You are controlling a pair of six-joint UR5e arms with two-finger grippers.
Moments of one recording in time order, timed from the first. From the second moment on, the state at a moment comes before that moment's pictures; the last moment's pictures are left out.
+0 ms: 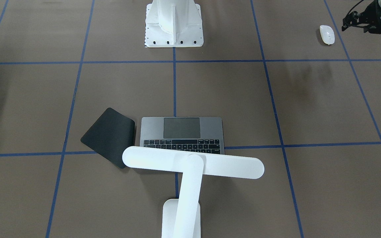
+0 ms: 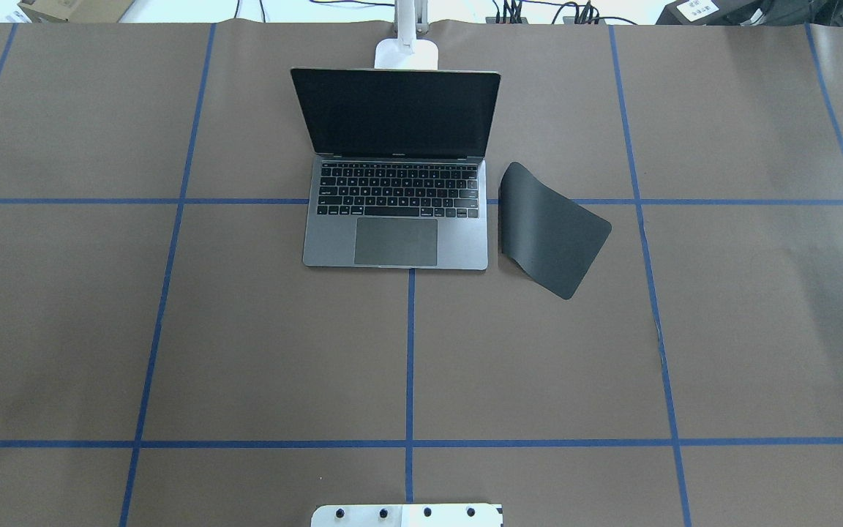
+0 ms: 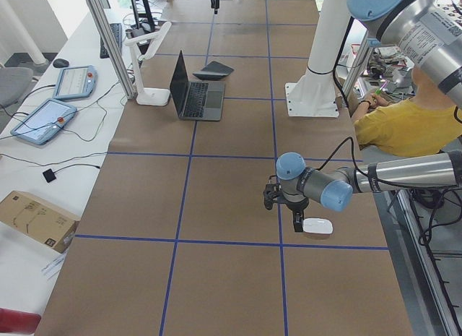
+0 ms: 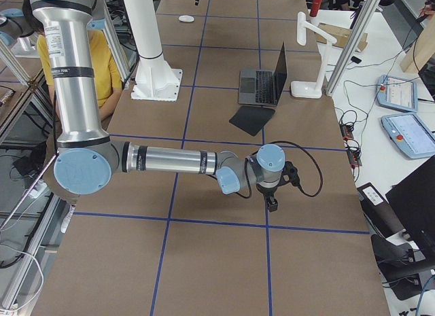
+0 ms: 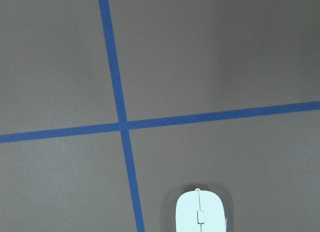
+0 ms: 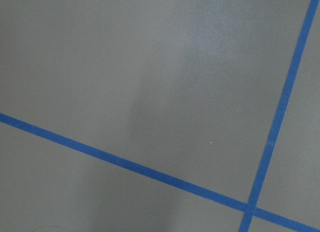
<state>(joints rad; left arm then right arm) -0.86 -0.84 -2.01 -2.15 -2.31 -0.59 1.37 -1.47 1.39 -1.12 2.35 0.08</state>
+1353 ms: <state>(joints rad) -0.48 -0.85 -1.81 -2.51 -2.24 -0.97 1.37 -1.48 1.39 -1.12 2.35 0.08</state>
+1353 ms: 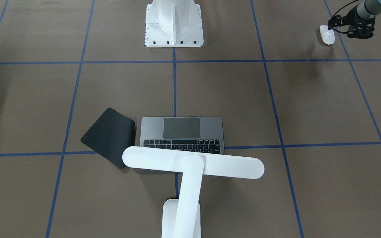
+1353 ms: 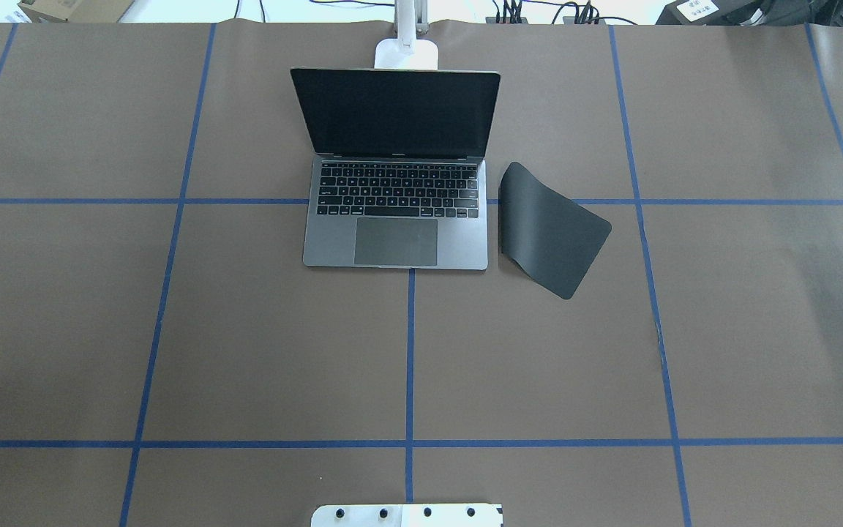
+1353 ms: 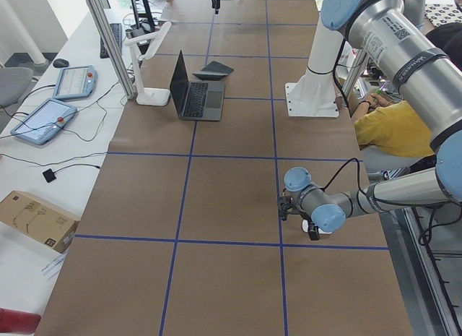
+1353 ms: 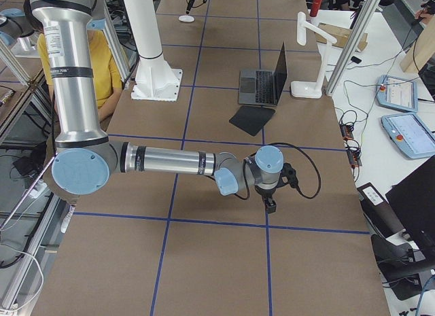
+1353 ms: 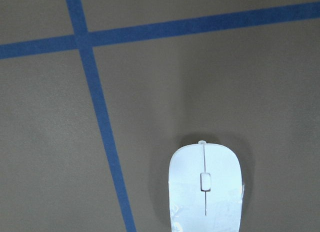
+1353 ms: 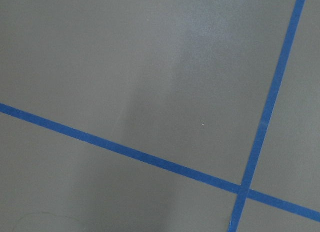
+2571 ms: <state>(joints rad) -0.23 -0.90 -1.71 -2.67 -2.18 -1.23 1.37 -1.49 1.41 -1.12 2.35 0.08</state>
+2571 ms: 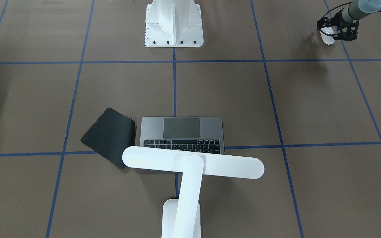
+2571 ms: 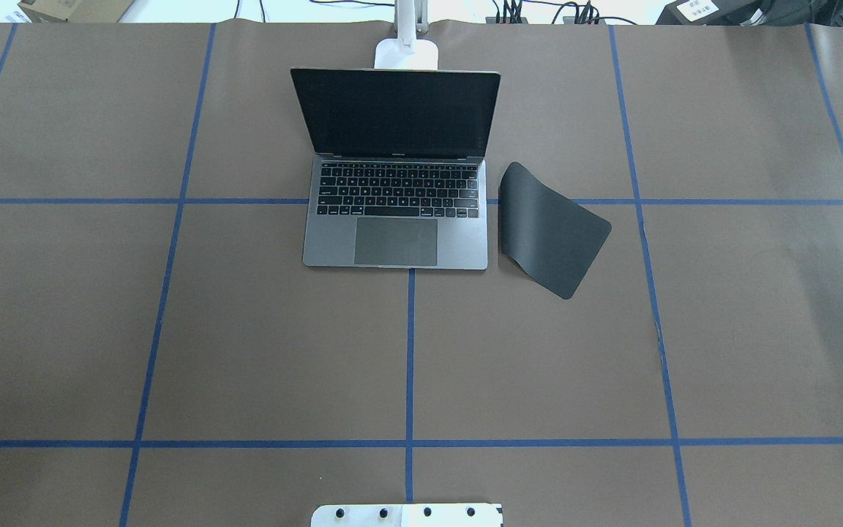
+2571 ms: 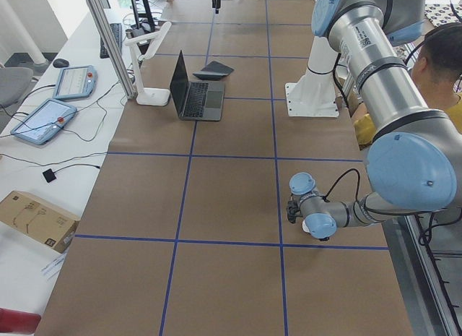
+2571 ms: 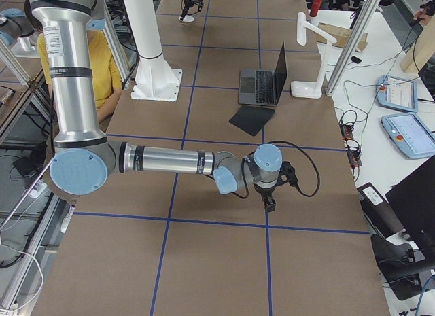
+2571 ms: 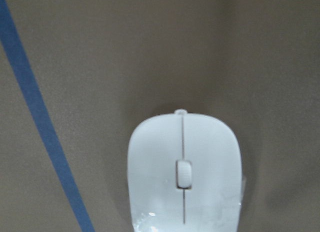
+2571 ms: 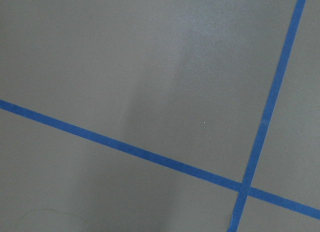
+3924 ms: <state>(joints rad) -0.22 -0.91 -1.69 -2.74 -2.17 -1.22 1.37 -1.49 1.44 -1.13 2.35 0.08</state>
